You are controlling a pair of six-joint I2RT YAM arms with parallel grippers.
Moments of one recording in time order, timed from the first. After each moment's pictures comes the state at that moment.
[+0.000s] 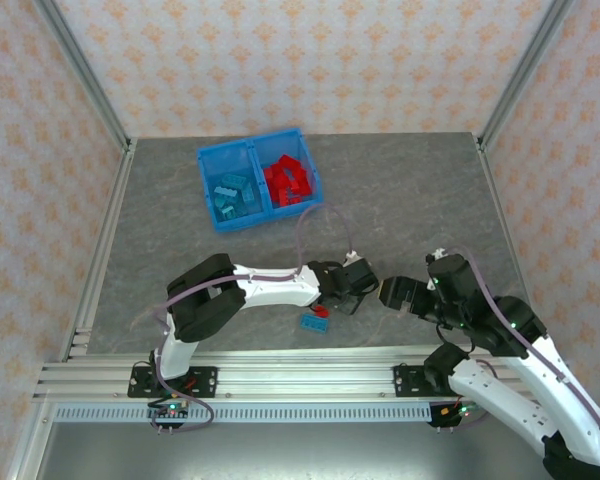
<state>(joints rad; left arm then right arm) -1.08 2.00 1.34 -0.49 -0.25 -0.49 0.63 0.58 0.87 -1.21 -0.04 0.82</state>
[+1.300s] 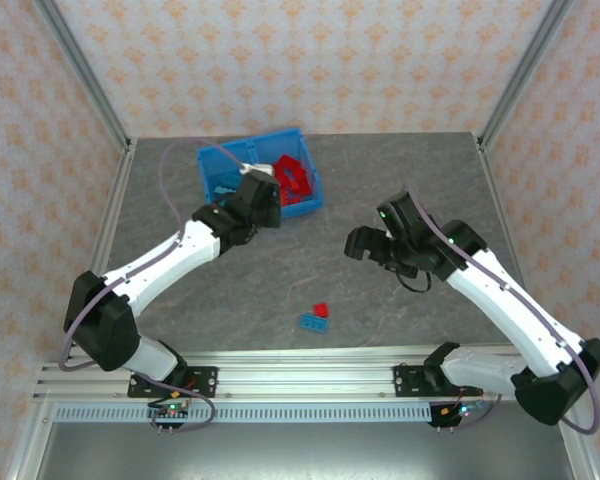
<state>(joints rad) -0.53 1.50 1.23 -0.50 -0.33 -0.42 0.63 1.15 1.23 -1.10 -0.02 0.83</state>
